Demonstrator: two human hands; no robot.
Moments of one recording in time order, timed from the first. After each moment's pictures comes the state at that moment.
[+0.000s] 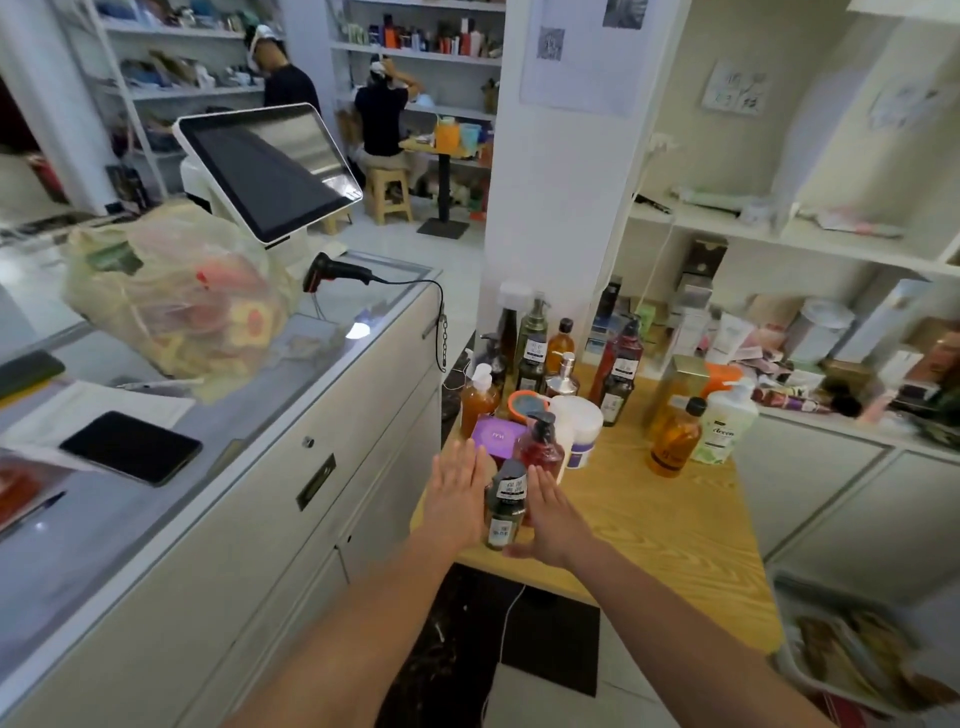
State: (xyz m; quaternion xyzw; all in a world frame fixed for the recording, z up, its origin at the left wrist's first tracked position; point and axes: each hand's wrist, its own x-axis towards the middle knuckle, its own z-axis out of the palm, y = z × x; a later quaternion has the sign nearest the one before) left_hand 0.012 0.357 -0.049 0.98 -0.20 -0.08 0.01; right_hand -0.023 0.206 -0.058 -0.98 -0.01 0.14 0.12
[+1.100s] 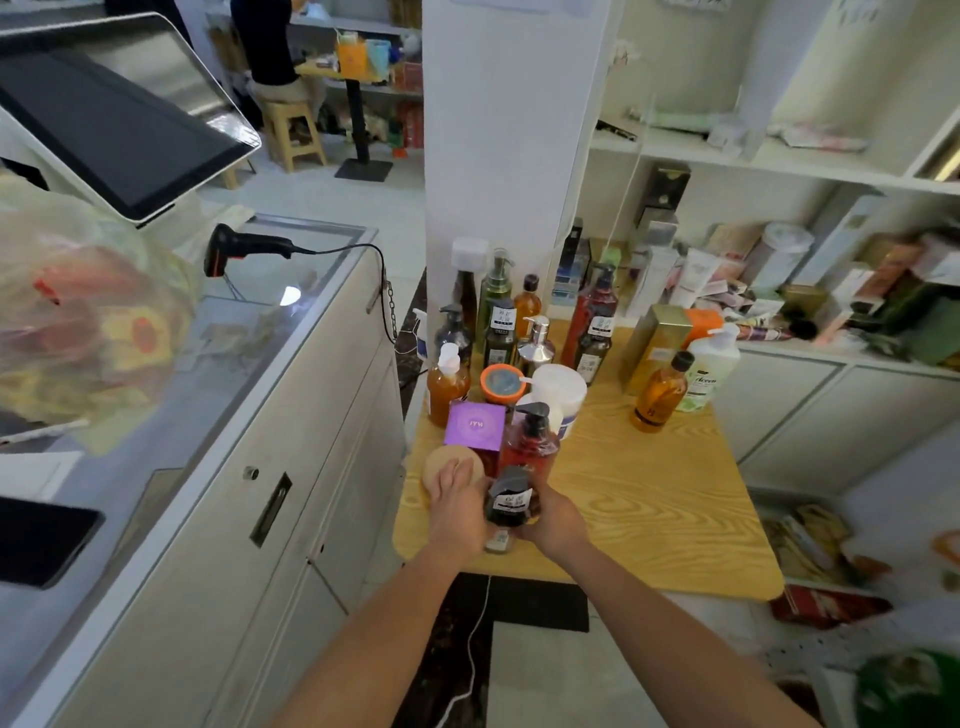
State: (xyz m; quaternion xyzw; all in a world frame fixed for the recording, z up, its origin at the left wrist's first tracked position) left_hand 0.070 0.338 -0.112 0.95 -0.23 -0.12 0.17; right_hand 0.015 0.205 -0.106 -0.91 0.20 0.09 0.34
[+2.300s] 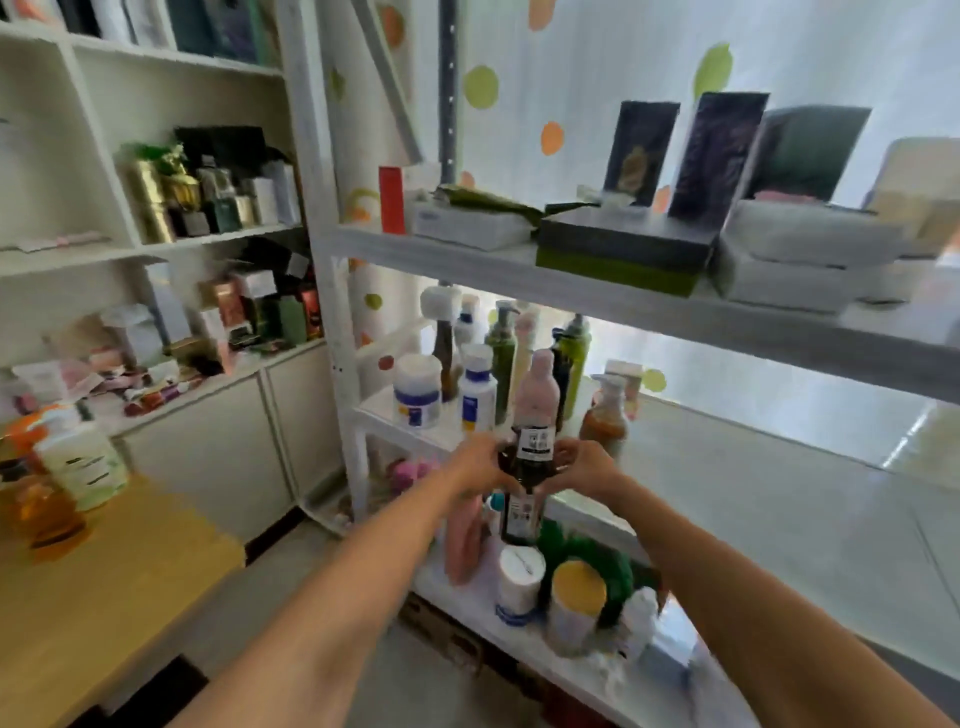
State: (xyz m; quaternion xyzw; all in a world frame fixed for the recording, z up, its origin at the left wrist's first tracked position) left_hand -0.479 -0.009 0.050 0.58 -0.74 -0.31 0.18; right_hand -0.660 -0.005 0.050 -0.66 0.59 -0.26 0.38
